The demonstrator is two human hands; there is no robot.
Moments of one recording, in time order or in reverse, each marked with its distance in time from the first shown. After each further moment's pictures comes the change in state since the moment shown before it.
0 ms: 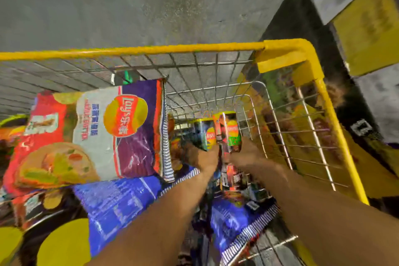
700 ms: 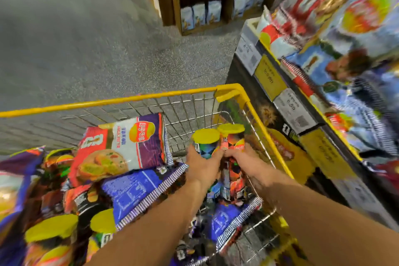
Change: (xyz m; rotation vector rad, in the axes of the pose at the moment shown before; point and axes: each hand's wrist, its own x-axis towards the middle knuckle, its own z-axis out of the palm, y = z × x) left_hand -0.120 0.053 -0.089 -0.067 -0.321 0.430; right_hand -0.171 -0.048 -0.059 0.656 0.152 -0.094
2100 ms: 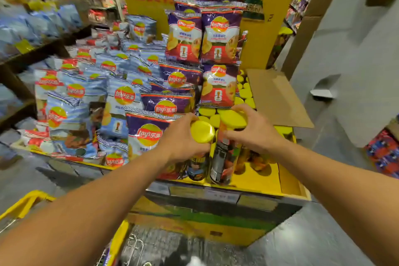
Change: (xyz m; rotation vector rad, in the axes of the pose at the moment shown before) left_hand -0.339 0.194 0.252 0.852 -0.817 1.220; right_hand -0.402 0.096 -0.375 -0.230 1.030 -0.389
